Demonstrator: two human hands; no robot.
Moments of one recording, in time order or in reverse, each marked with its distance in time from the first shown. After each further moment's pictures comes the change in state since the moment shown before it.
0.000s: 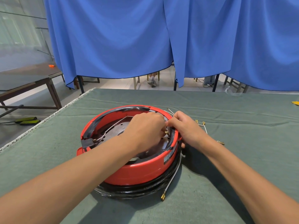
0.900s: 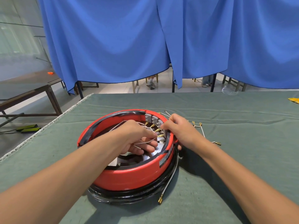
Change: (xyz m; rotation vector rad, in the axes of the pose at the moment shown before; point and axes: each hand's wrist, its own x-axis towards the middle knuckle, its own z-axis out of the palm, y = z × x) left_hand -0.003 -0.008 -0.011 -1.124 -0.431 -0.726; right_hand 0.004 0.006 -0.001 0.049 -0.023 -0.023
